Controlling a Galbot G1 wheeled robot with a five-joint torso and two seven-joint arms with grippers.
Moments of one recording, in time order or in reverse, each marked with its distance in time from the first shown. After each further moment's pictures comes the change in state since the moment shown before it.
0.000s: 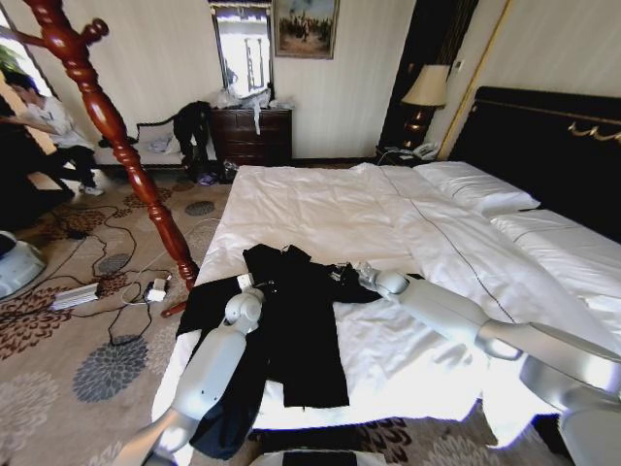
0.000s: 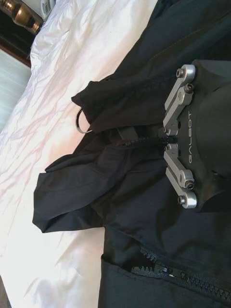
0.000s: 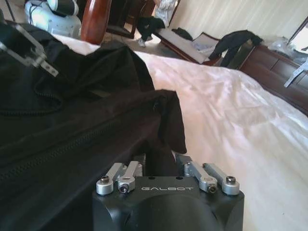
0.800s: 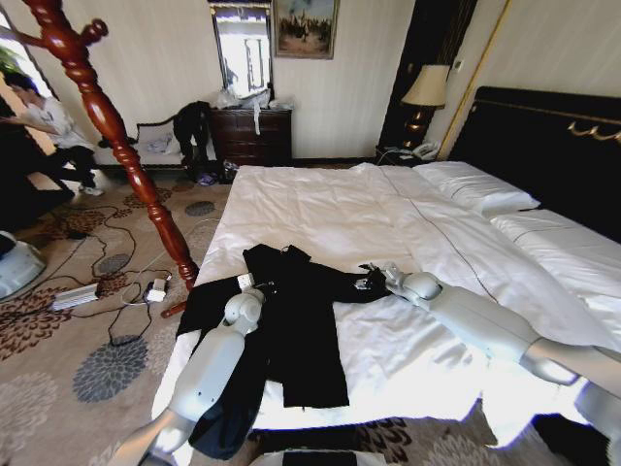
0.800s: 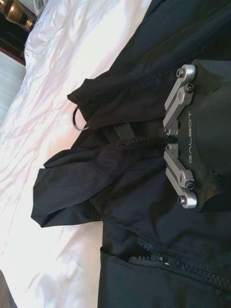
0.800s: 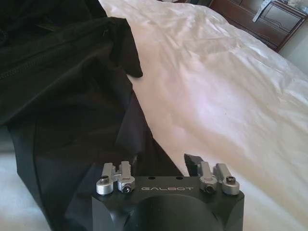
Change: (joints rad) left arm 0.009 0.031 0.019 -0.029 -0.016 0.015 -0.028; right arm -0.123 -0.143 0.164 0.053 0.001 -0.211 -0.003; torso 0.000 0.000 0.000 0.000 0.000
